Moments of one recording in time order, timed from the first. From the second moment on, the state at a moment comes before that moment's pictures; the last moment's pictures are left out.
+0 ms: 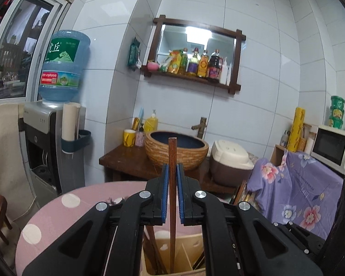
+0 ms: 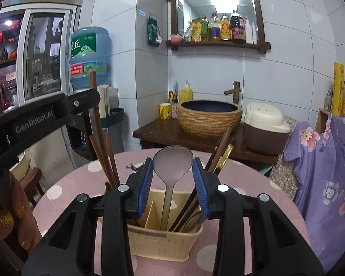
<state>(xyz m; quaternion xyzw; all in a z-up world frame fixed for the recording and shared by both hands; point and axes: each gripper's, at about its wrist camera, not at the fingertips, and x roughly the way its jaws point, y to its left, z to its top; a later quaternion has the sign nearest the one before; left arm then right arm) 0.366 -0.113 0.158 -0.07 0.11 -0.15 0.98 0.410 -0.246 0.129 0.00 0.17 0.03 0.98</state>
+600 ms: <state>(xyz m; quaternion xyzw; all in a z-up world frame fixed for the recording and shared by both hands) 0.363 -0.108 0.114 -0.05 0.18 -0.16 0.97 0.393 -0.249 0.092 -0.01 0.21 0.03 0.98</state>
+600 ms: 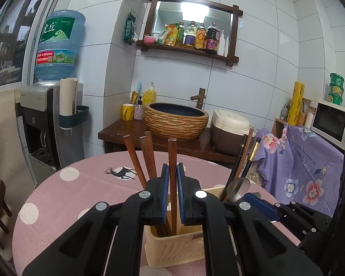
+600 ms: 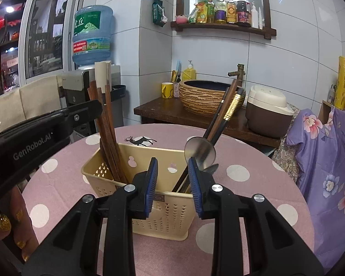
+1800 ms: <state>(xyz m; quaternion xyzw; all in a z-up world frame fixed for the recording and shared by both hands) 0.037 -0.041 0.021 -0.03 0.14 -0.06 0.99 0.050 -0.238 -0.004 0.03 0.16 -0.09 0.98</state>
